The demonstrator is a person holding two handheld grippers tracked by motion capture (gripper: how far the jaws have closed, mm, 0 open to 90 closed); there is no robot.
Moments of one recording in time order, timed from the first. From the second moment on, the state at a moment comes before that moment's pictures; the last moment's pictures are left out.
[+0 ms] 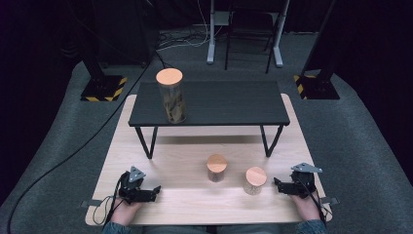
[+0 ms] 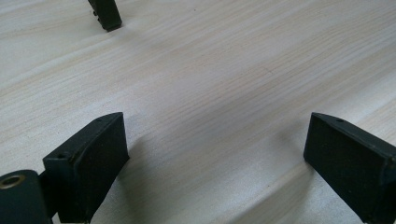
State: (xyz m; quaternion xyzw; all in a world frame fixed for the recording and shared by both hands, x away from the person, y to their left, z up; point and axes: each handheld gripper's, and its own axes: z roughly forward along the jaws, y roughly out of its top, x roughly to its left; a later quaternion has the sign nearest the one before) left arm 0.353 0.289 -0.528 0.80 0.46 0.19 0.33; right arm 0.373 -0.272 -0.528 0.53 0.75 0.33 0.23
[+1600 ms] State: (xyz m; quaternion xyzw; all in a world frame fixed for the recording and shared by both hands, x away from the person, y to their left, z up) left arm 0.354 0.289 -0.530 0.80 0.46 0.19 0.34; right arm 0.341 -0.258 -0.458 0.49 0.70 0.45 0.26
